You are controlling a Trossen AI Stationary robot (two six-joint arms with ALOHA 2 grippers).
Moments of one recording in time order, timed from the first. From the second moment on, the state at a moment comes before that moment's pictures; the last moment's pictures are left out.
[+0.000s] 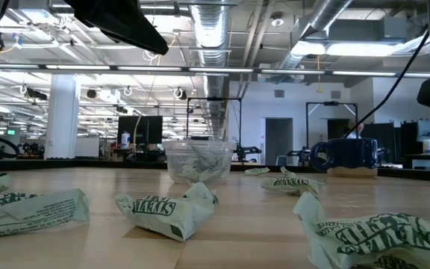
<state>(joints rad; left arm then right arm) -0.51 1.43 0.89 -0.17 -0.65 -0.22 0.82 1.89 1.13 -0.57 0.23 0.83</state>
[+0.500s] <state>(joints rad) -0.51 1.43 0.89 -0.17 -0.65 -0.23 0.80 1.89 1.13 -0.57 0.23 0.81</state>
